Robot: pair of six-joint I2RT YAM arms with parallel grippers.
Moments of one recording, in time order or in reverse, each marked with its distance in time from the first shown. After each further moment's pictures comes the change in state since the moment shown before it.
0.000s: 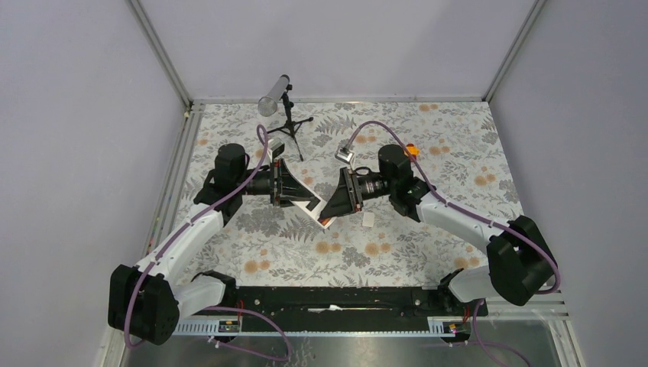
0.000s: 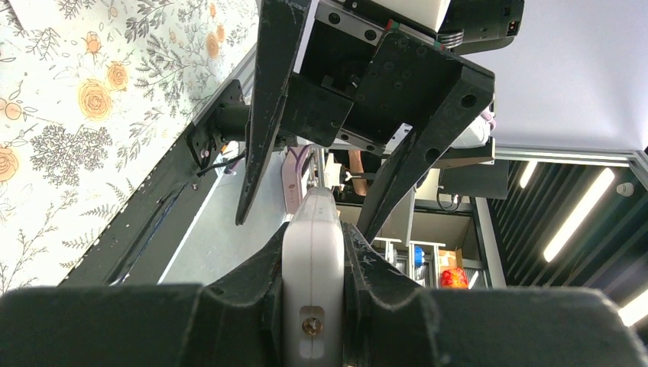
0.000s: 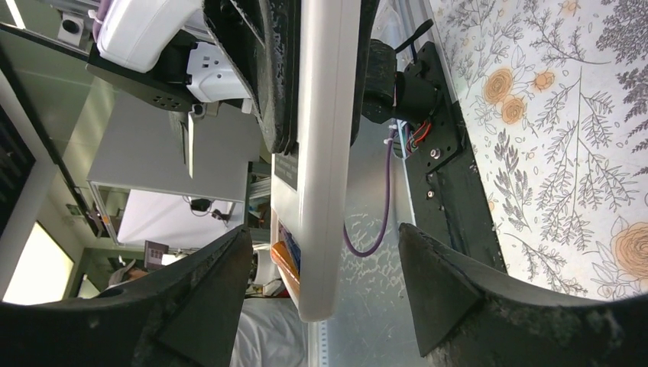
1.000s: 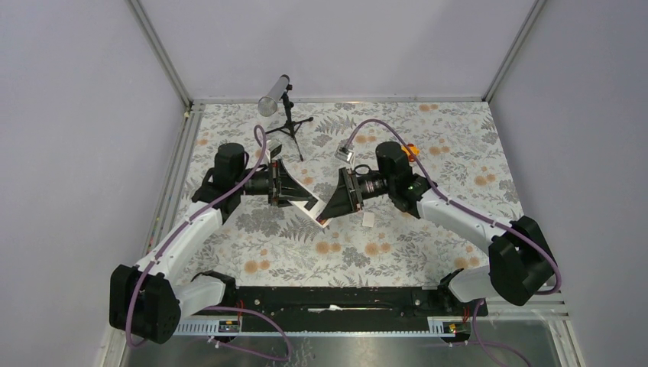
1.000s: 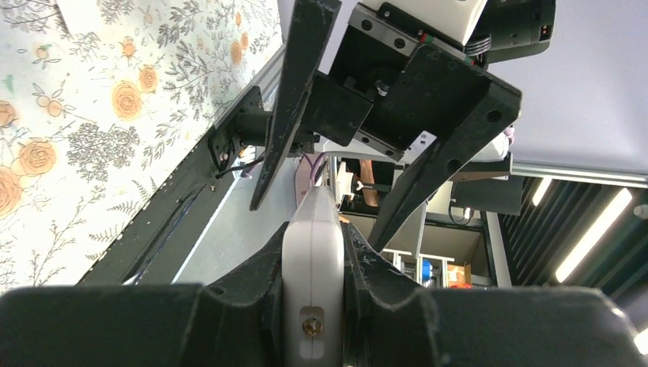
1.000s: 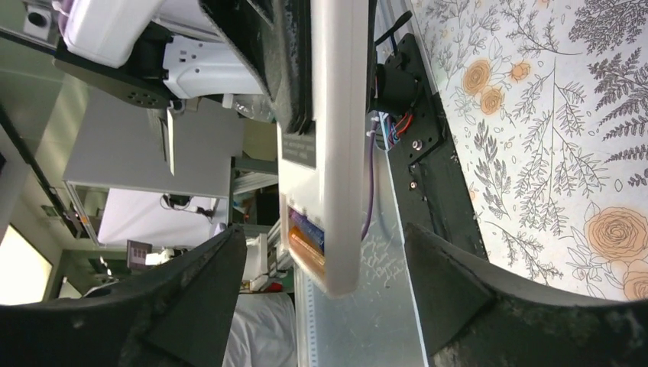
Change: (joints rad) left arm 0.016 0.008 0.022 -0.111 -0.028 0.082; right arm -0.004 0.003 0.056 -0.202 0.005 -0.154
